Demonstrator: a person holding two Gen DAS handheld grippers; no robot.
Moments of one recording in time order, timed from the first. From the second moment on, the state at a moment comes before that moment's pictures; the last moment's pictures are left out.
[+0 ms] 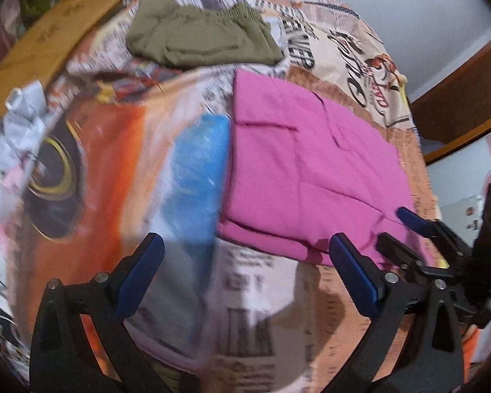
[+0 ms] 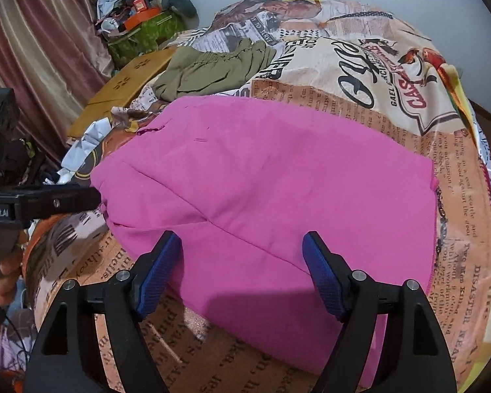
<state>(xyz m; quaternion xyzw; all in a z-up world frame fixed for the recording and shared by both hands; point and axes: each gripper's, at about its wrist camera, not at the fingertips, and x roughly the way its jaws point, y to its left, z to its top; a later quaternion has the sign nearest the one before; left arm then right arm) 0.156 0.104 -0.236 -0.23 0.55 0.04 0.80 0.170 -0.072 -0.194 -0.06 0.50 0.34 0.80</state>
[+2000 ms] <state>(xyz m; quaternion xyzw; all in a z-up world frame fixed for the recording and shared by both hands) 0.179 0.003 -0.112 0.04 0.34 0.05 0.94 0.154 -0.115 -0.197 -0.02 0.50 0.32 0.81</state>
